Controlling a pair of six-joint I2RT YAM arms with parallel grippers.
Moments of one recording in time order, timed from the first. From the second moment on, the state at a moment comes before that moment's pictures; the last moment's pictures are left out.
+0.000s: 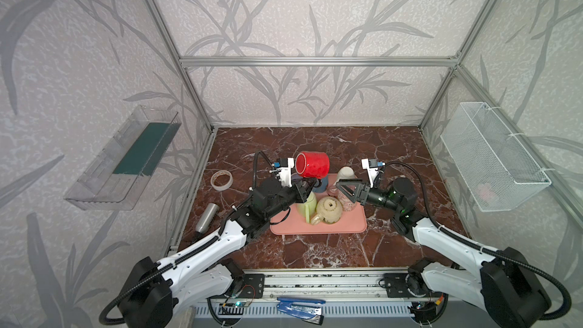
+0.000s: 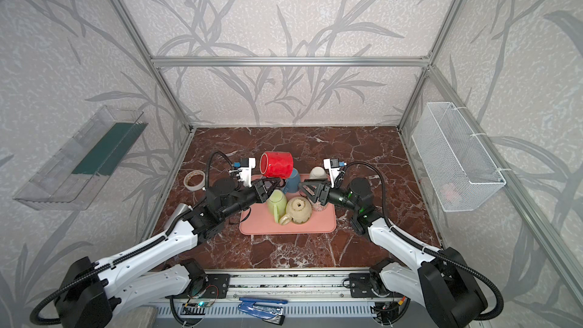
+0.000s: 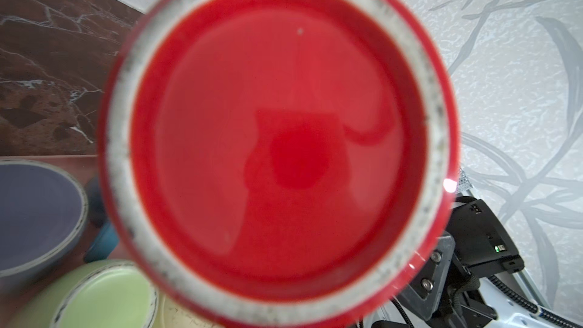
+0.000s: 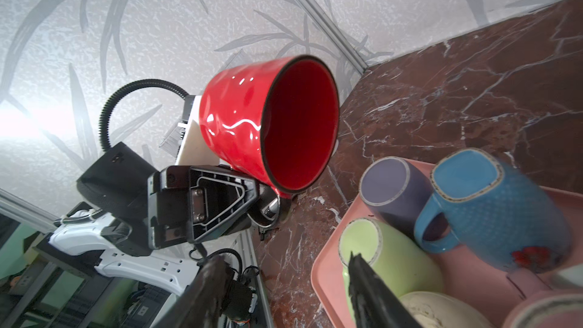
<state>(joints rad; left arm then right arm) -0.71 1.06 0.62 0.29 0.17 -0.86 0.48 1.15 0.46 0.73 -0.71 0.86</state>
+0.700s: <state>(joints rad) -0.69 1.18 0.72 0.55 0.31 -0.94 0.45 1.38 0.60 1.10 -0.82 1.13</state>
